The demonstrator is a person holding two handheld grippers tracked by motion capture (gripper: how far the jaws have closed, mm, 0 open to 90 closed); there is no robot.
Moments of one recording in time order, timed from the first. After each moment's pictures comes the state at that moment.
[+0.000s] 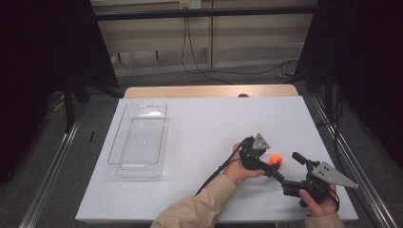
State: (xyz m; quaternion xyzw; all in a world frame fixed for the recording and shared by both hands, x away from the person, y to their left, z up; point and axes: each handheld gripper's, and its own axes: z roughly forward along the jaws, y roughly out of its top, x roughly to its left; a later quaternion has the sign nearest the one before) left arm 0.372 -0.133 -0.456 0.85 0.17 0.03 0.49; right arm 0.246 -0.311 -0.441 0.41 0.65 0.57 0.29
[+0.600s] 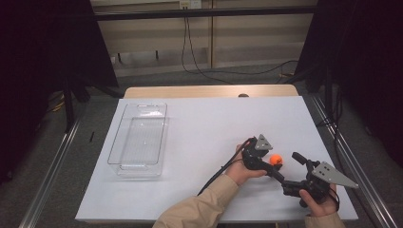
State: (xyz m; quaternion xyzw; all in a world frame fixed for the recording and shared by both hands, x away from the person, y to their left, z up) left arm 0.372 -0.141 -0.460 0.86 0.17 0.01 0.48; right arm 0.246 -0.311 -0.440 0.42 0.64 0.58 0.28
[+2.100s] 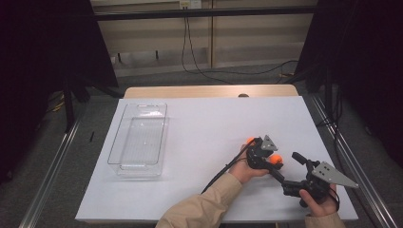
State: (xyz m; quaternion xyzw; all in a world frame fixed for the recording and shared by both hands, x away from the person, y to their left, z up) left arm 0.373 -0.153 -0.460 0.88 0.15 0.01 0.45; right arm 0.246 -0.311 -0.440 0.41 0.64 0.58 0.28
